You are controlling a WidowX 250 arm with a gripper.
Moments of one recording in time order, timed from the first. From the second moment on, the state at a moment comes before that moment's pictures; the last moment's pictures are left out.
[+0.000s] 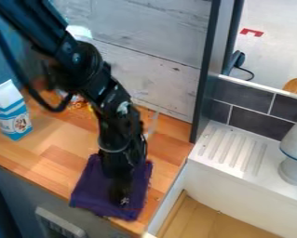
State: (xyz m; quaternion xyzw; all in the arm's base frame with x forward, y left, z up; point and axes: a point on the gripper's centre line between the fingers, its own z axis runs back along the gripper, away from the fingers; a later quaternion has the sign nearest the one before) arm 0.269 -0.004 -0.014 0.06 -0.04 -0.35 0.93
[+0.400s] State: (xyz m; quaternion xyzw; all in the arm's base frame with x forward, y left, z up) arm 0.268 -0.007 -0.005 0.07 -0.07 -0.36 0.93
